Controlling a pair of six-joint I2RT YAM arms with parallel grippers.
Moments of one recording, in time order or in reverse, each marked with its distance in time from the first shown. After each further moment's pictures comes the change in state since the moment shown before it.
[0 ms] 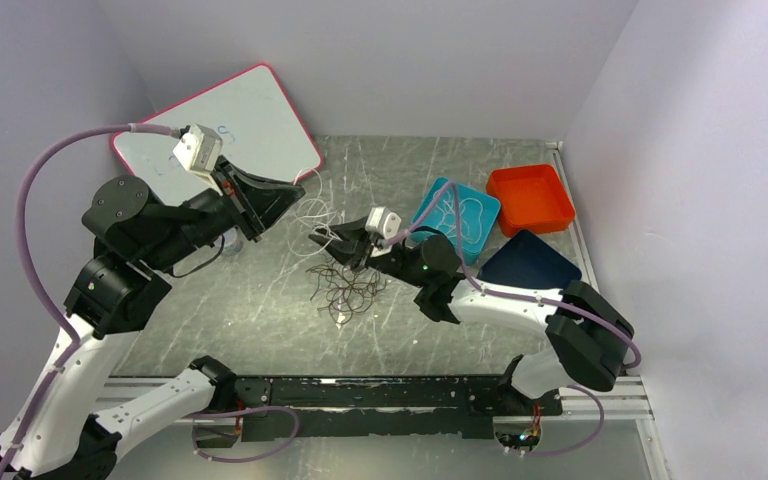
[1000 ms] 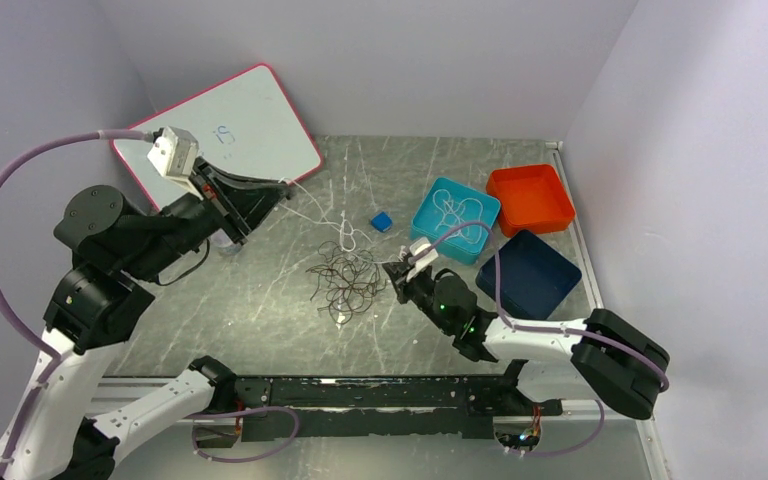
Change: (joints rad) left arm 0.000 -0.029 0.038 -0.033 -0.051 0.009; right arm 0.000 -0.220 -0.438 -0.230 0.588 0.097
